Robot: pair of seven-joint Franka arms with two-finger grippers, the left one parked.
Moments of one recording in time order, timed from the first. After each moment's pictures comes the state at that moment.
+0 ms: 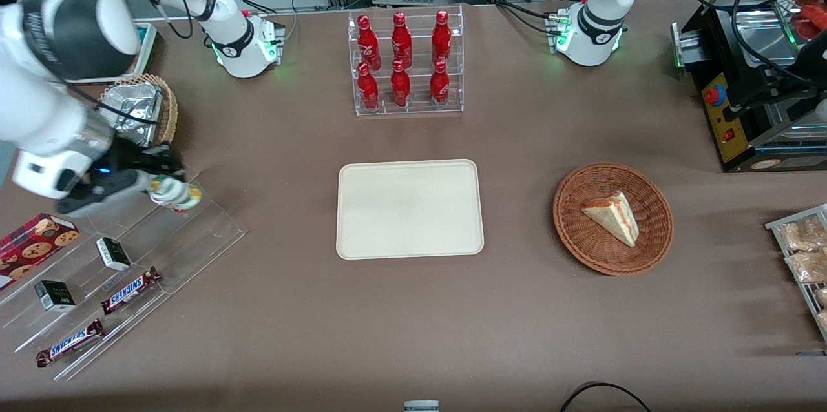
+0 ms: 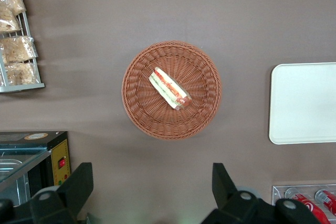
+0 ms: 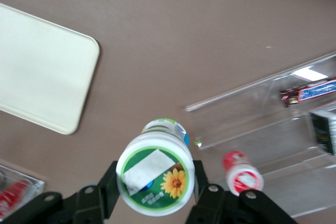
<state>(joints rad) 0.35 0.04 -0.23 -1.77 0.09 1.80 -0.23</state>
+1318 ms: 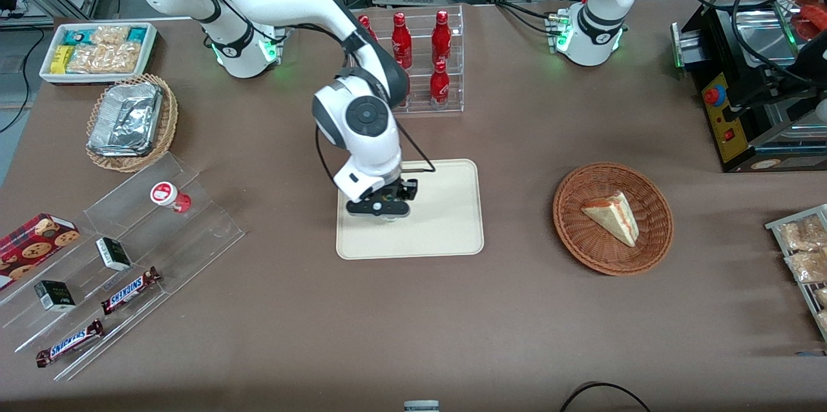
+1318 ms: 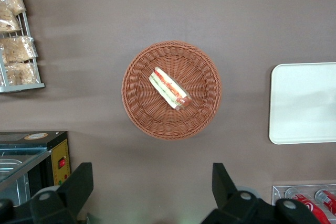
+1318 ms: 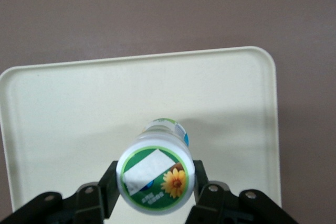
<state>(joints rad) 0.89 0.59 -0.21 -1.59 0.09 2.23 0.75</state>
